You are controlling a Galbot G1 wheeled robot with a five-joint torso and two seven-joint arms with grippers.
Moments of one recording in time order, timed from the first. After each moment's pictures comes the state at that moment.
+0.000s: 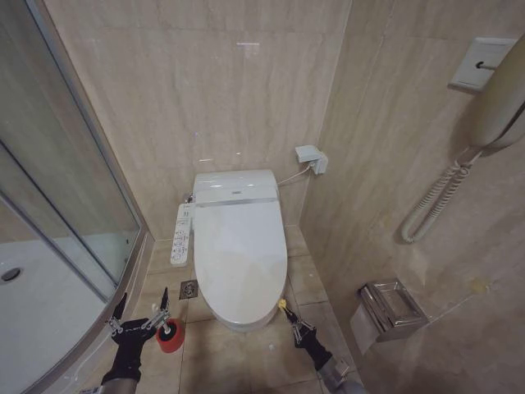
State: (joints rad) left arm 1.74 -1.39 -0.63 -2.09 -0.27 -0.24 -0.08; right arm -1.15 1.40 0.41 0.93 0.27 0.82 -0.59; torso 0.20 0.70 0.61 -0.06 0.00
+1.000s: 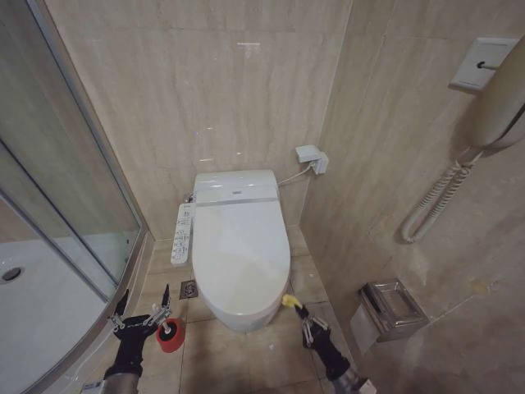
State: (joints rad) left arm 1.72 -1.37 -0.63 -2.08 -0.28 -0.25 -0.08; right arm -1.46 1.32 0.41 1.59 0.29 0.82 -0.43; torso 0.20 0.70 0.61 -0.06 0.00
